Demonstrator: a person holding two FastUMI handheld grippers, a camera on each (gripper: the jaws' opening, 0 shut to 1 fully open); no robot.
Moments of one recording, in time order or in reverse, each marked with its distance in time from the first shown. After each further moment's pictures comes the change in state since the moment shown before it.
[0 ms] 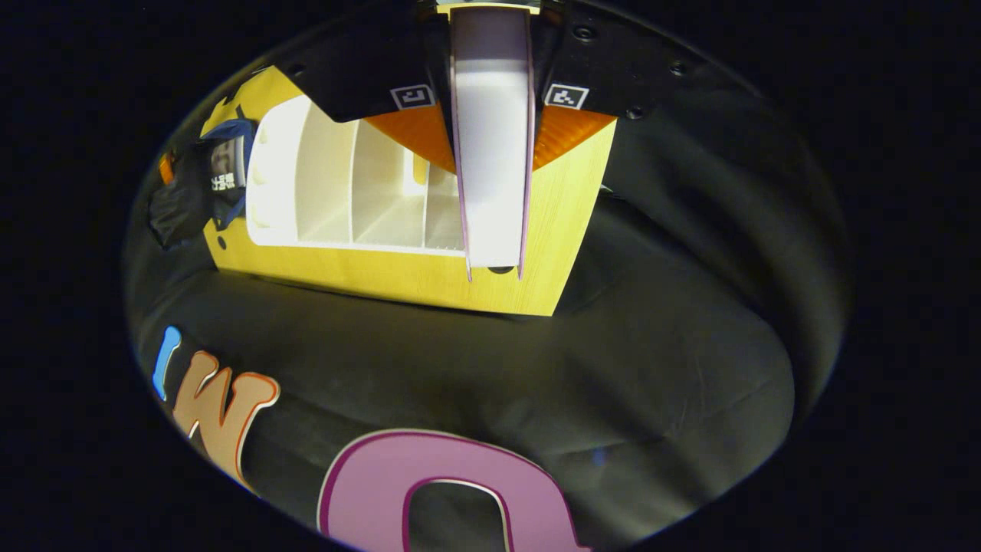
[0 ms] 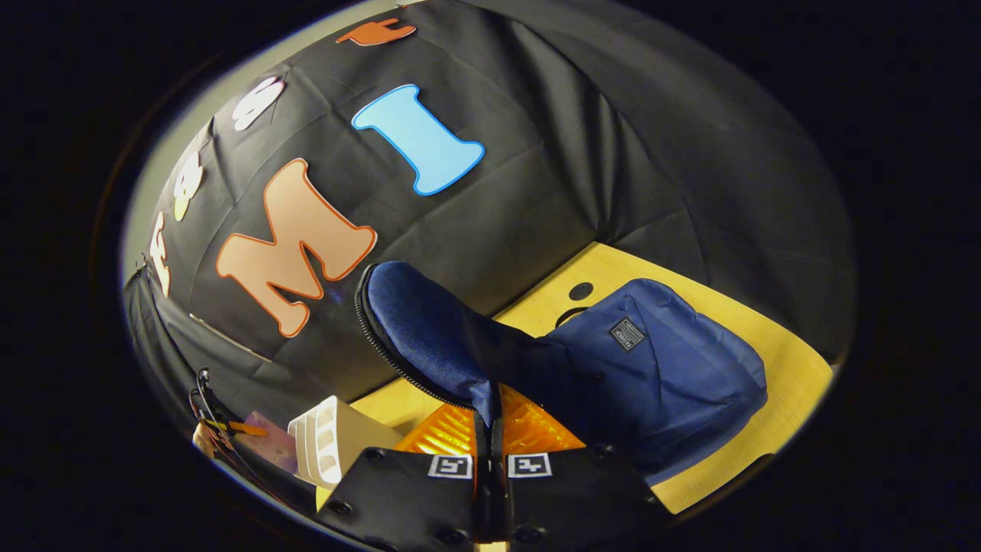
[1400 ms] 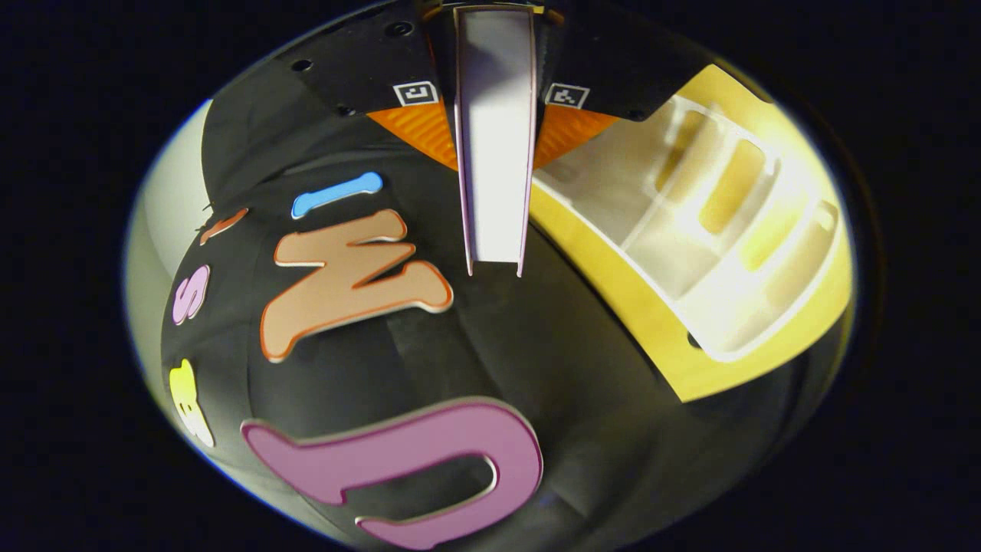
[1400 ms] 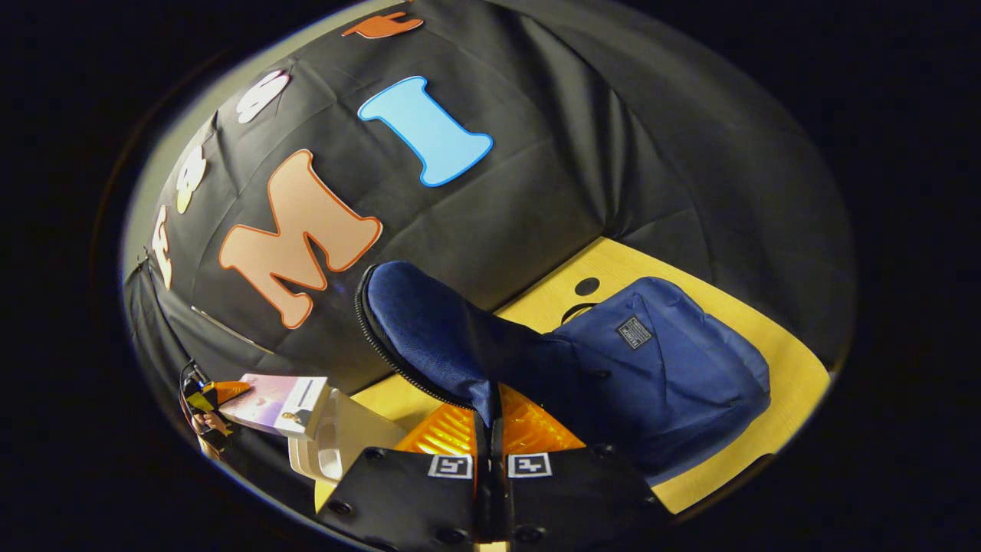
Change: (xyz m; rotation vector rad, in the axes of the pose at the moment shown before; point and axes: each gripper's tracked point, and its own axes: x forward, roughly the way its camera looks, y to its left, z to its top) left arm -0.026 -0.247 0.040 -0.726 -0.116 -0.724; right arm 0.000 0.002 -0.002 -0.025 0.029 0.020
